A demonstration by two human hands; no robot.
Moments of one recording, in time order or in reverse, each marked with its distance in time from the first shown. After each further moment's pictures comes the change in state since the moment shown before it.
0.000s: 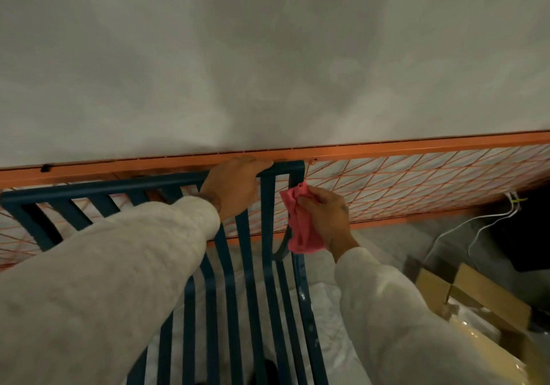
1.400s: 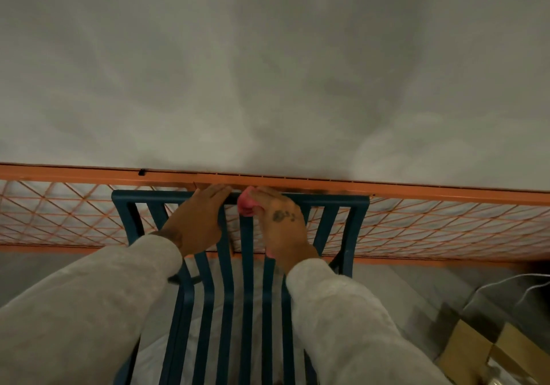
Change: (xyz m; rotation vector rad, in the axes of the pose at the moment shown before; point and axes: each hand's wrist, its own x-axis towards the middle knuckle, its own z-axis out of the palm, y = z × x) left_hand -0.113 -0.121 -0.071 0.047 -0.111 -0.312; right_hand -0.057 -0.080 0.174 -0.618 -0.214 -0.902
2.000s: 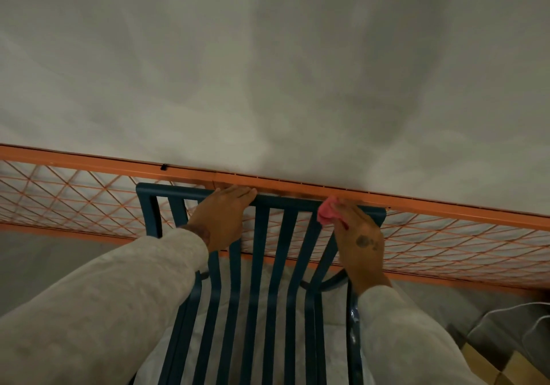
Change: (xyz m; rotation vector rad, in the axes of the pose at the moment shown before) left_hand 0.002 0.005 0.001 0.149 0.057 0.071; right_hand -0.044 0.092 -0.045 -0.132 0.237 0.114
